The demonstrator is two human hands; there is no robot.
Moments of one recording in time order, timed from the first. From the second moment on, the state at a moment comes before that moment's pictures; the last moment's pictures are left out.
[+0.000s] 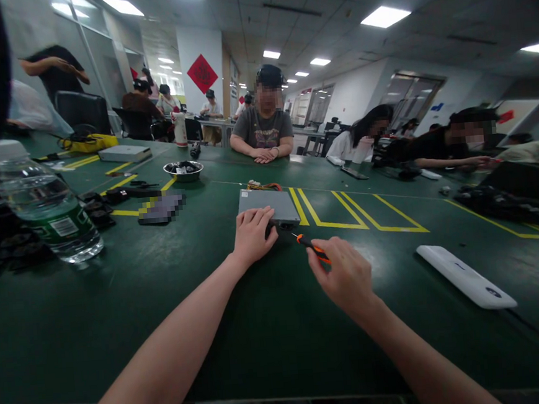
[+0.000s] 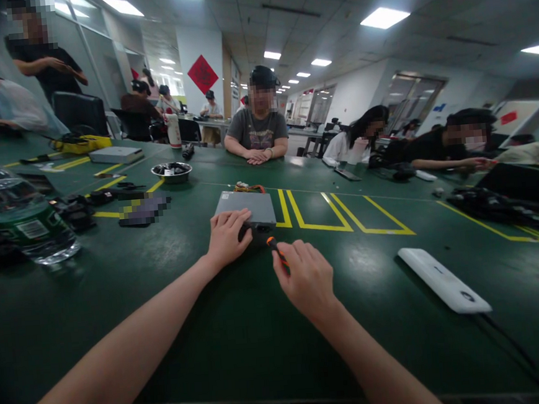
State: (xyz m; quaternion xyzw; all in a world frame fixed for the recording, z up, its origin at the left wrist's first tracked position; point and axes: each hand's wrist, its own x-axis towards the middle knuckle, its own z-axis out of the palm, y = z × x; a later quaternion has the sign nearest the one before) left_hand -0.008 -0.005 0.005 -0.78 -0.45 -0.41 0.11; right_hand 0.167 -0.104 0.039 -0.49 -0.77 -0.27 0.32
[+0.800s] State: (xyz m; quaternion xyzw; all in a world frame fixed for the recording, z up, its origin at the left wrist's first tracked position) left_hand -0.008 -0.004 0.003 -0.79 -0.44 -0.41 0.12; right_hand 0.138 -0.110 0.019 -0.47 -0.74 -0.22 0.43
